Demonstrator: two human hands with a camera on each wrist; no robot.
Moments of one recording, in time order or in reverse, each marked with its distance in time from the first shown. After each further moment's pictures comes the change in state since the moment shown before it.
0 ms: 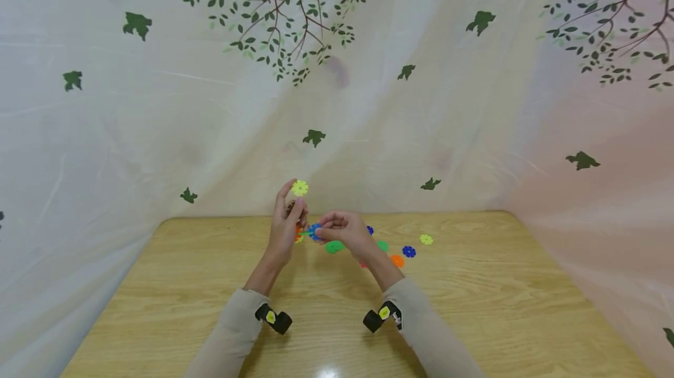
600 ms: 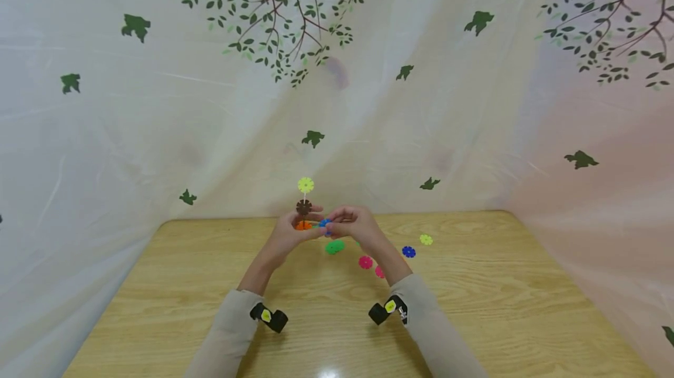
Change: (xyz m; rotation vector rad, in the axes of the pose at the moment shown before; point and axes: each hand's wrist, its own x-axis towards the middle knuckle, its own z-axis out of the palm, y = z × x) left_hand 0.000 -0.003 -0.010 0.274 -0.246 -0.178; right_hand 0.002 -0.006 -0.022 -0.046 0.034 0.012
